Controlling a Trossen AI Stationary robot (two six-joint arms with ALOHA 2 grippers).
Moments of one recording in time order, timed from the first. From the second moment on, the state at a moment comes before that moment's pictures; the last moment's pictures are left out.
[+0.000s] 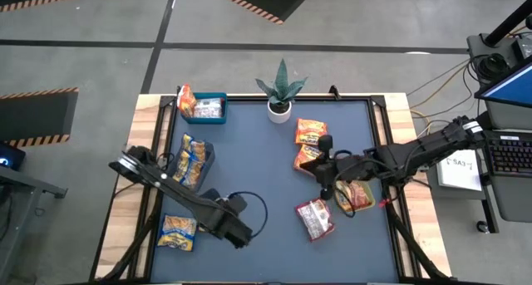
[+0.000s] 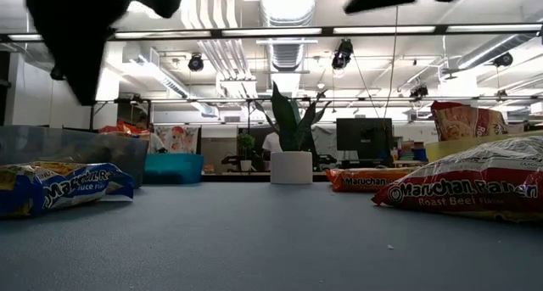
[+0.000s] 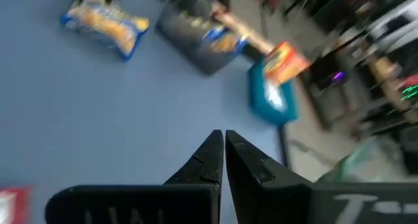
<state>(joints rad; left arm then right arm) -0.55 1.90 1.53 -1.24 -0.20 -1.24 0.30 1.18 0.93 -0.27 0.46 -0.43</state>
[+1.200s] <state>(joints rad) -0.49 2.08 1.51 -1.24 -0.24 -1.26 0.28 1.11 0.88 -0.21 0.46 -0.51</state>
